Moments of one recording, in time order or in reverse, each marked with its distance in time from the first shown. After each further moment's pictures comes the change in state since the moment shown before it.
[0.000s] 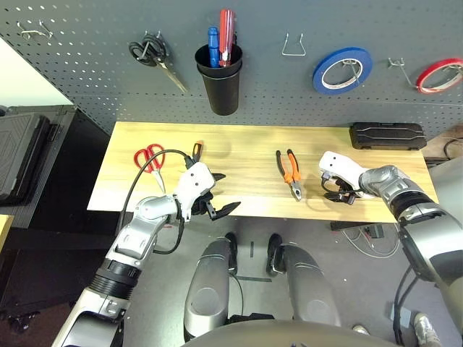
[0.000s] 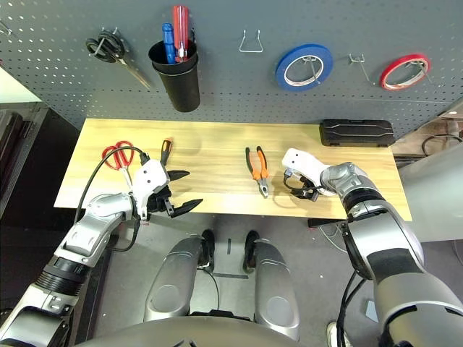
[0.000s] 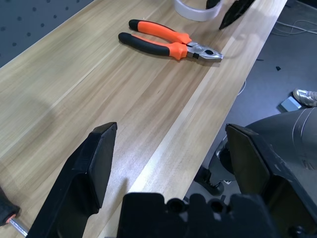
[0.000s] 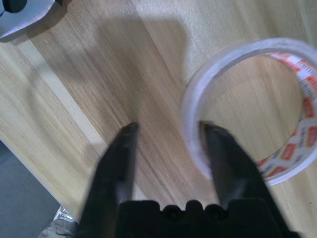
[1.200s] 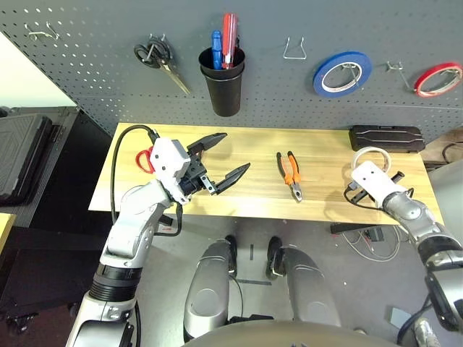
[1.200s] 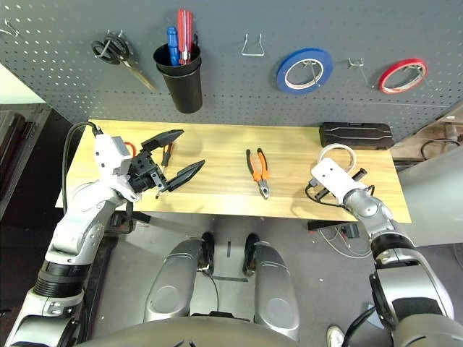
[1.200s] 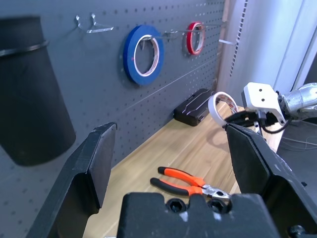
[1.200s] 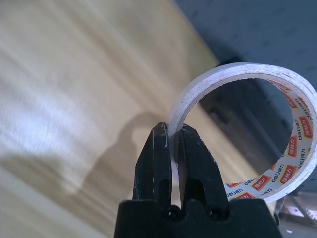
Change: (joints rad) left arm 0.010 -0.077 0.172 -0.300 -0.267 -0.073 0.040; right arm 0.416 -0.084 -0.212 -0.285 0.156 -0.463 -0.554
